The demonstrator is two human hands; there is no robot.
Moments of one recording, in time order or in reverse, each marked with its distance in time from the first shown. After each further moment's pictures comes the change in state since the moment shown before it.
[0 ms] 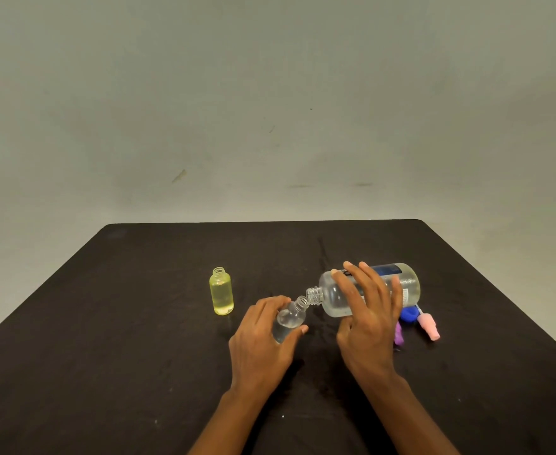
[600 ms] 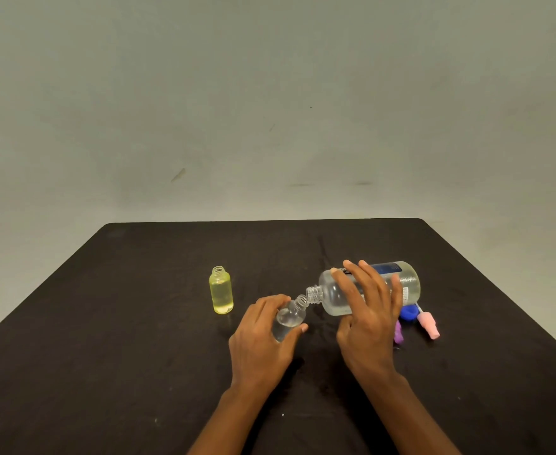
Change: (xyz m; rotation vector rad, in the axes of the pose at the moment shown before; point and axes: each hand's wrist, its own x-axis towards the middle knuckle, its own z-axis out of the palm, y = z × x) left_hand 0.000 0.001 0.000 0.003 -0.011 -0.009; right_hand 0.002 -0.002 -0.002 -0.003 -0.011 0.011
